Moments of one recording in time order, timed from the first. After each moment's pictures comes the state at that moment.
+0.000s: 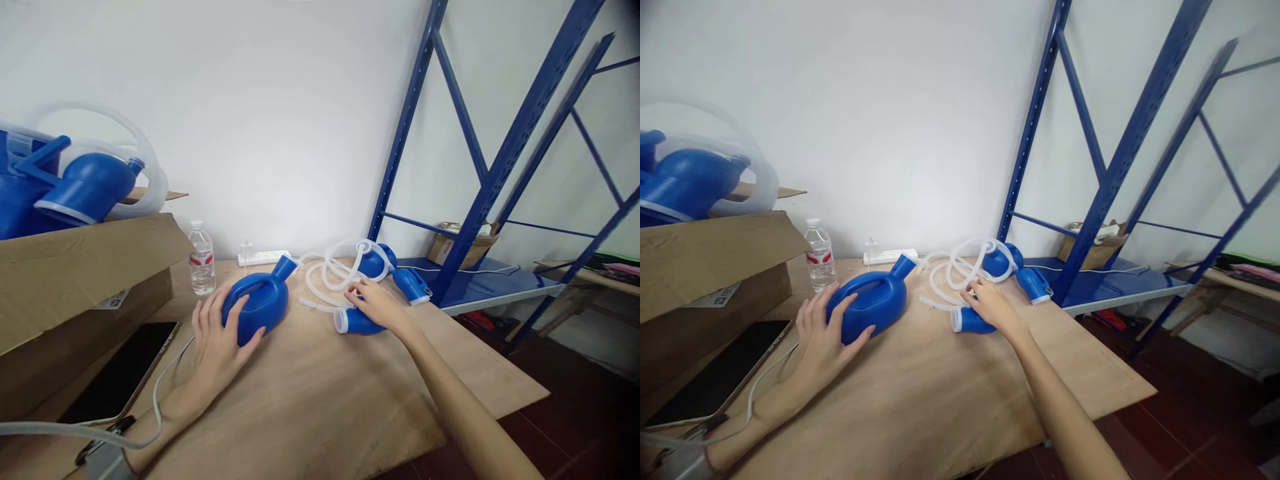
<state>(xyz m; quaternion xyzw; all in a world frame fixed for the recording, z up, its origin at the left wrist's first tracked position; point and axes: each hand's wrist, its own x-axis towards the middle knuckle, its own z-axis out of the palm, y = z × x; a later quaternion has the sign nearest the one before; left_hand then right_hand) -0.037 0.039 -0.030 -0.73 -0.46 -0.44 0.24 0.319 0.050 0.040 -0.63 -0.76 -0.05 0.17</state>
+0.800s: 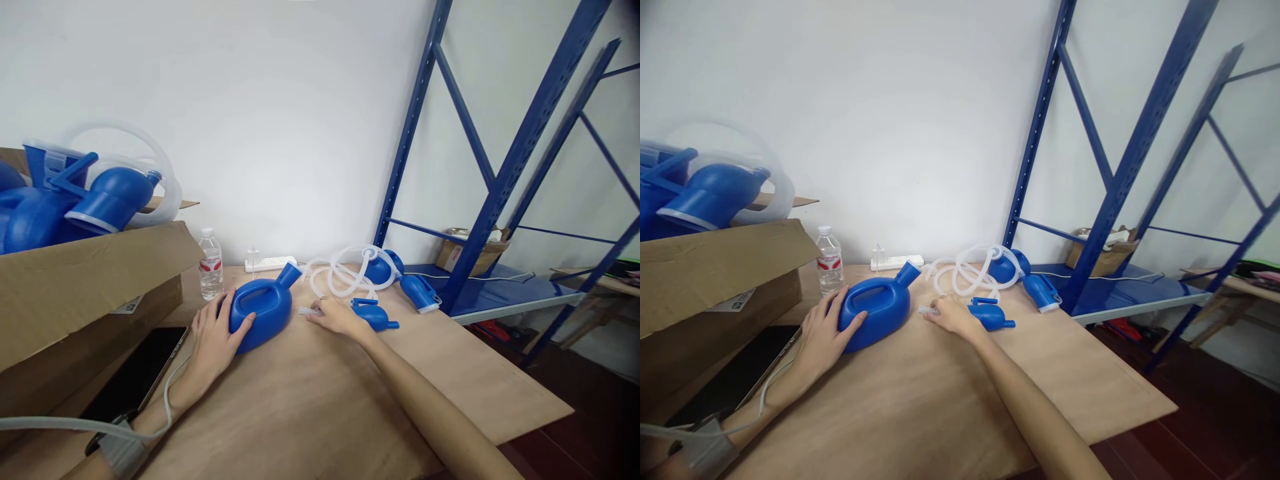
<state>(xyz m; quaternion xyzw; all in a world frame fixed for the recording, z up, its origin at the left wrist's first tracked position) -0.064 0.065 -0.028 -0.70 -0.57 -0.41 0.08 0.243 0.101 0.004 -0.56 -0.82 0.01 0.09</state>
